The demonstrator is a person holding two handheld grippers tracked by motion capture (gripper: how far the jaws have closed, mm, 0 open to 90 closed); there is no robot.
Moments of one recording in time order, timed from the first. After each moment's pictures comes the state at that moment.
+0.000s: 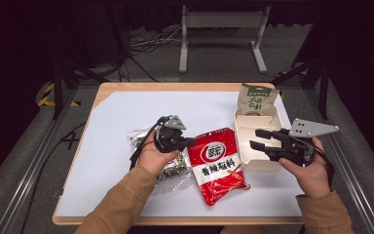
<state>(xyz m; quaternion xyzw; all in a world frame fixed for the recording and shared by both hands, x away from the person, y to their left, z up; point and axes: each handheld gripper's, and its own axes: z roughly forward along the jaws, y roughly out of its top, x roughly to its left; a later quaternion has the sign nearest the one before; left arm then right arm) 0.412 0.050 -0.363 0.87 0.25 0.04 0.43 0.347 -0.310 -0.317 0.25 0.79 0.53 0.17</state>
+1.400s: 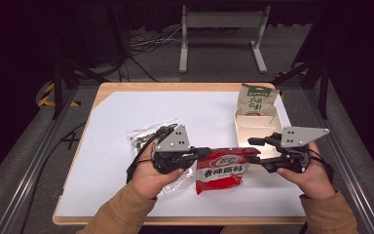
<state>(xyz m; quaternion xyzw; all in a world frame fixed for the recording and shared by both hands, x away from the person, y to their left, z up) 0.327 0.042 -0.291 0.85 0.10 0.09 0.51 0.337 -0.291 -0.313 0.14 0.85 0.49 0.15</state>
